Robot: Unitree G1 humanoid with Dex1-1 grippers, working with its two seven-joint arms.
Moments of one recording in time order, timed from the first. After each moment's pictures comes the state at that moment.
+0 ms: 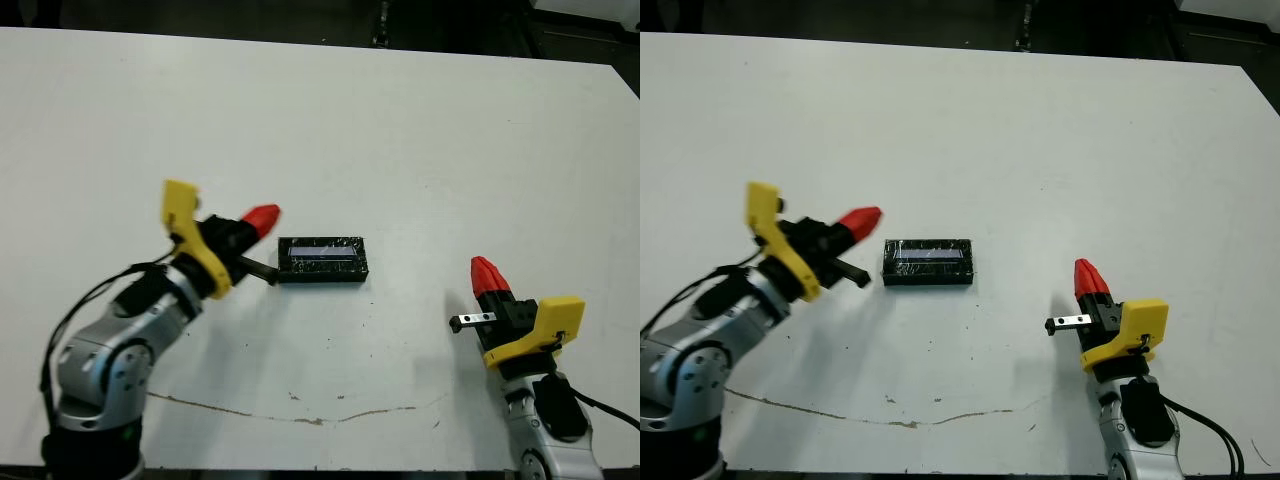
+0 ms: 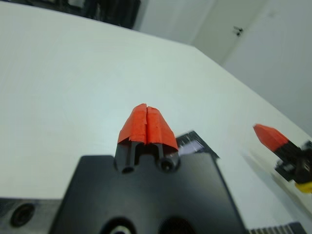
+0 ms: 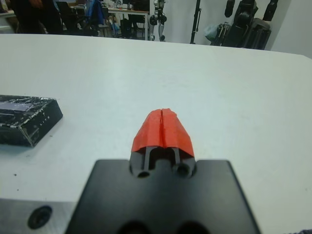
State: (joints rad) left arm -0.20 0.21 0.16 -0.46 -0.57 0.79 -0.29; right arm 0.21 -0.15 -0.08 -0.26 0.18 -0.02 0.21
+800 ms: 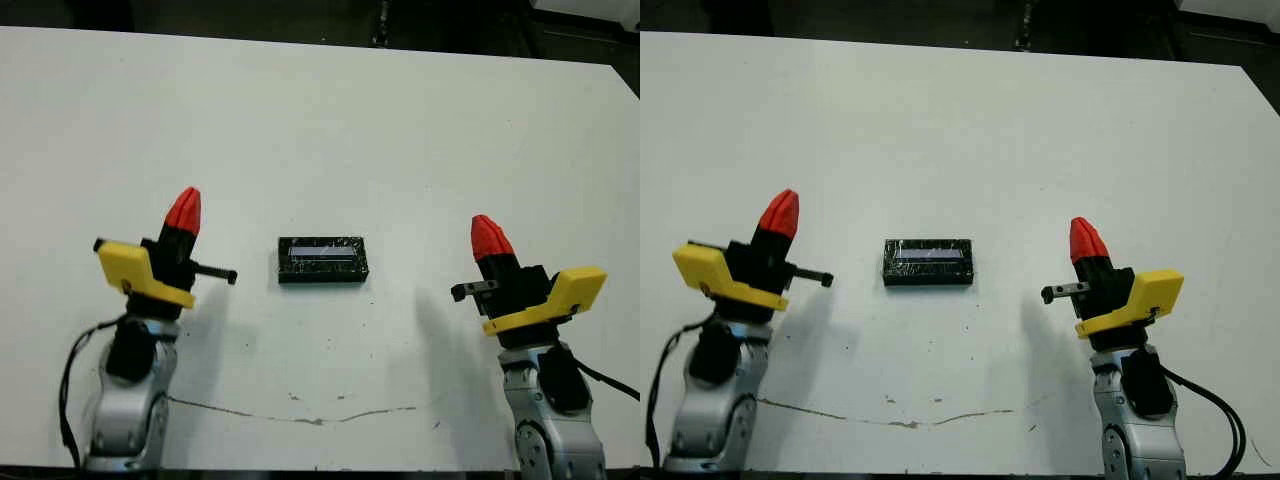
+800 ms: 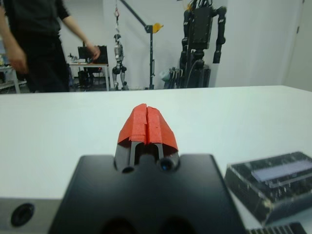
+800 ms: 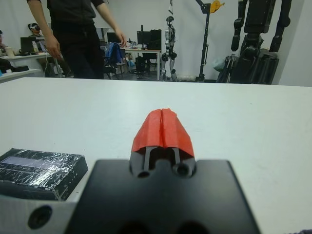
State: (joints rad) left arm 0.08 0.11 0.05 -0.19 -0.11 -0.22 -0.15; right arm 0.12 -0.15 -0.06 -0.33 0.26 -0.03 0.20
